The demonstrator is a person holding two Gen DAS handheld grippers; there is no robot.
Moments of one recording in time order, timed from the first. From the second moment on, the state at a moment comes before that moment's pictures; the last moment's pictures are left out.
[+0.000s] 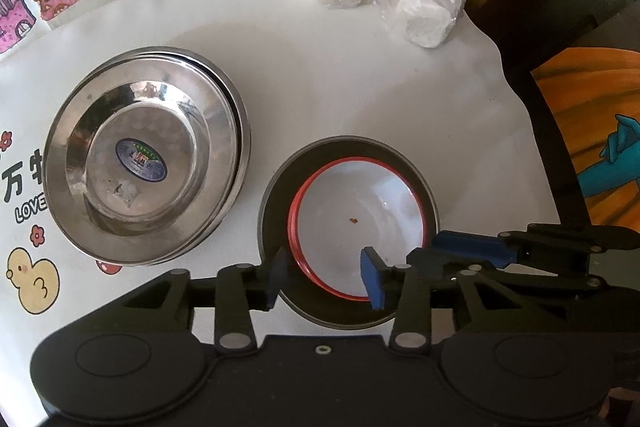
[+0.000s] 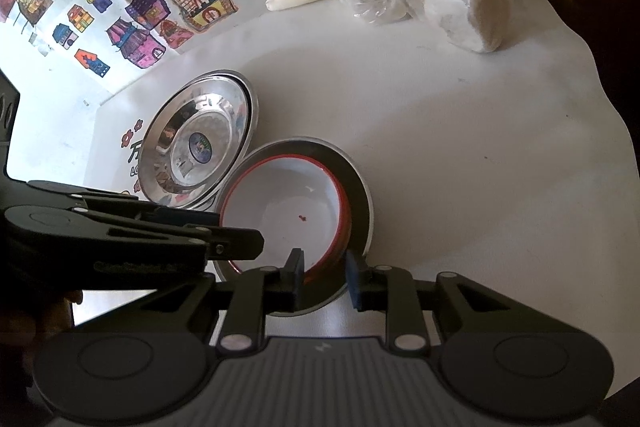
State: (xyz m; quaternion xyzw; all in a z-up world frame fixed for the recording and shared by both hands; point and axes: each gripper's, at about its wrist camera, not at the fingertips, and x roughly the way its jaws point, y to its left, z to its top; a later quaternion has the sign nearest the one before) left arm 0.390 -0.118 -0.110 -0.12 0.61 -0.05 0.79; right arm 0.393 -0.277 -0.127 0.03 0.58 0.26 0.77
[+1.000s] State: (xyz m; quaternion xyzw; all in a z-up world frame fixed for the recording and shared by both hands) left arm 0.377 -0.092 -0.088 -0.14 0.58 -0.02 0.80; right arm 0.396 -0.317 -0.095 0.05 0.57 0.22 0.79
